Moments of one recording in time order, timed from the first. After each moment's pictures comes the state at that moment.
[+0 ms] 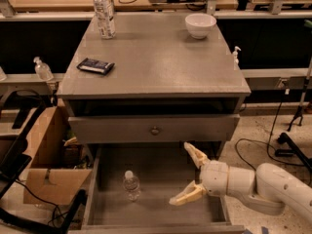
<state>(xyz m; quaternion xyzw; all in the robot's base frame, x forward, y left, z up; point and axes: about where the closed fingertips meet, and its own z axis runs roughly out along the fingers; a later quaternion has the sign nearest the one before) 0.461 -0.073 0.643 -0.46 0.61 0.35 0.54</state>
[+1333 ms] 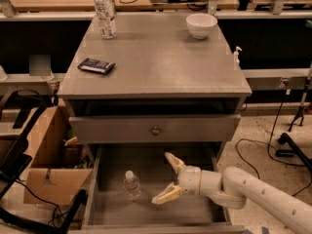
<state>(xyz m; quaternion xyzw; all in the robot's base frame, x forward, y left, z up) 0.500 -0.022 0.535 -0.43 0.62 0.41 0.51</state>
